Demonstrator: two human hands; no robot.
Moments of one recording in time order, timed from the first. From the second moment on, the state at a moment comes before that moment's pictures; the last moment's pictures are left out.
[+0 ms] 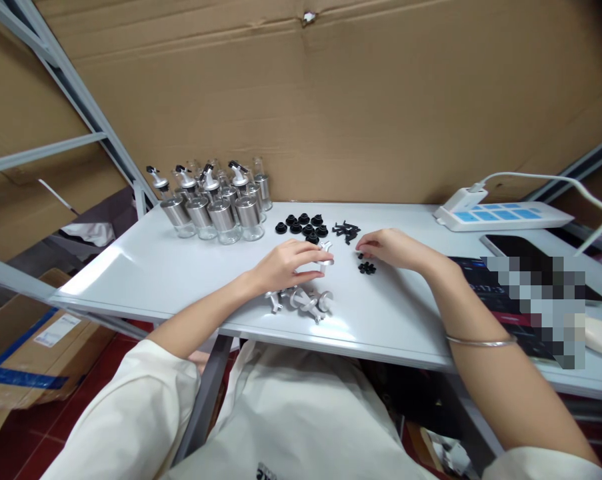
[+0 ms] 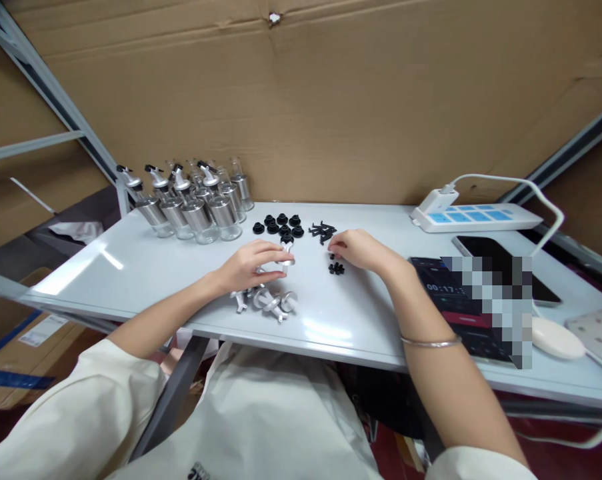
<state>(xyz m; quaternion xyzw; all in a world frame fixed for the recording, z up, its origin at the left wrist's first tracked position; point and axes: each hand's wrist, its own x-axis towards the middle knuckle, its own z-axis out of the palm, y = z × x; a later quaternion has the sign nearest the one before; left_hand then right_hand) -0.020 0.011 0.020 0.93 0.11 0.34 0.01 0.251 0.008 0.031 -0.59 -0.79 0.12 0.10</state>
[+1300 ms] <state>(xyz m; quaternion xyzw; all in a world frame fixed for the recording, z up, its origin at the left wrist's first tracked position) -0.019 0.011 0.021 0.92 0.08 0.37 -0.02 0.239 0.004 0.034 -0.60 -0.78 0.14 0.11</state>
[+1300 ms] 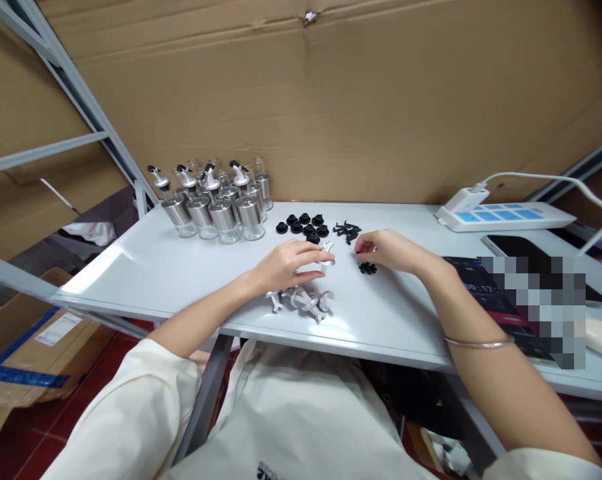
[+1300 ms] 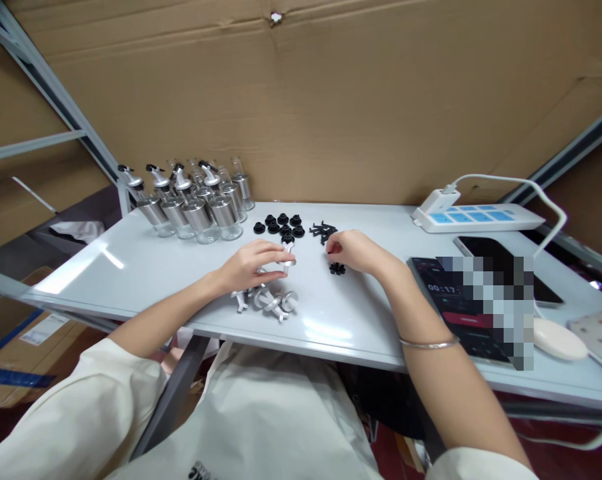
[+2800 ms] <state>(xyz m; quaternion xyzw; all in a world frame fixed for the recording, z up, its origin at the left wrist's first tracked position) -0.019 0.010 0.017 0.93 0.08 0.35 -0.03 0.197 -0.021 0.053 -0.41 -0.67 0.37 0.49</state>
